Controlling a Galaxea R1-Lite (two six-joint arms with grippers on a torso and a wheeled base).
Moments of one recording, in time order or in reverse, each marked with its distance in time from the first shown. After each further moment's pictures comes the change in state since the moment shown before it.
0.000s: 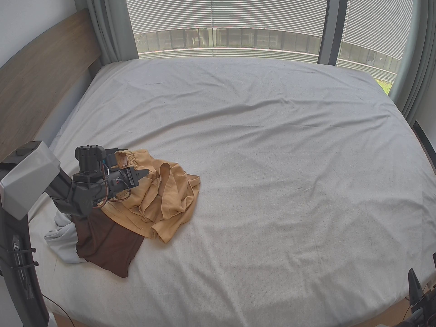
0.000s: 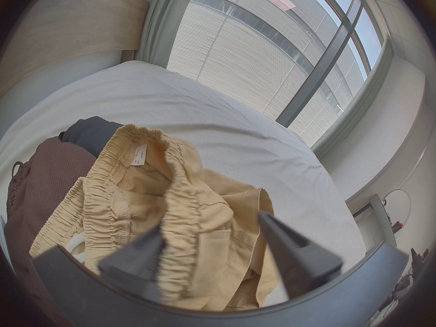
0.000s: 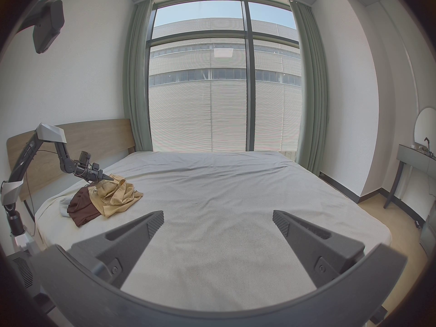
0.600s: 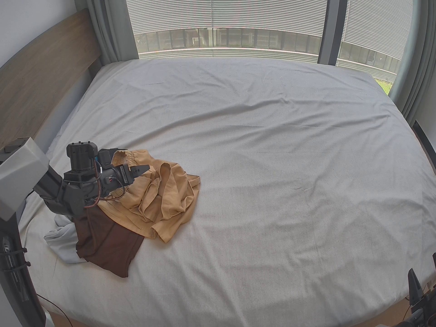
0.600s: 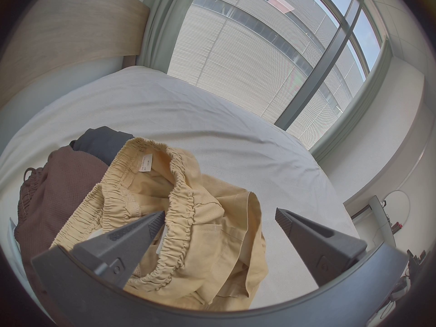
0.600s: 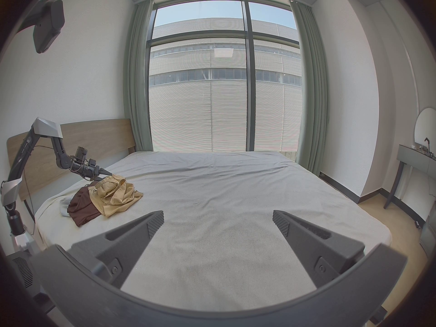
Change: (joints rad) left arm 0.012 -0.091 0.081 -0.003 -0.004 0.000; right arm 0.000 0.000 0.000 0.000 0.001 -0.001
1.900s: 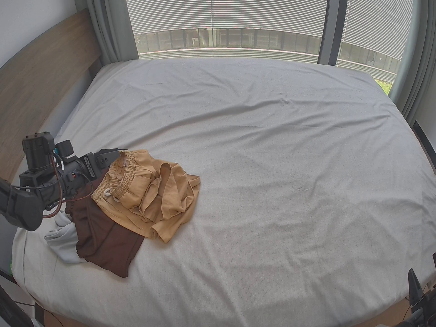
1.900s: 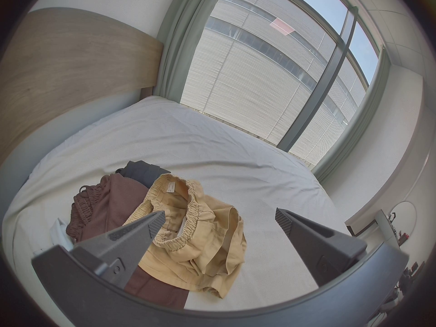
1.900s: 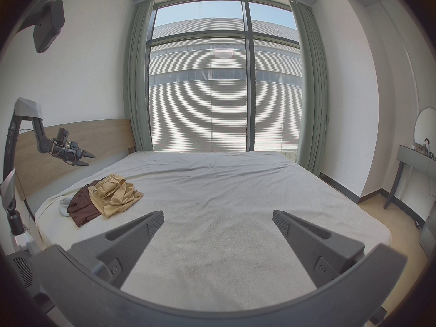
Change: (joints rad) left arm 0.035 -0.420 0.322 -0.018 0.087 -0.041; right arm 0.000 0.000 0.000 0.000 0.000 -0.001
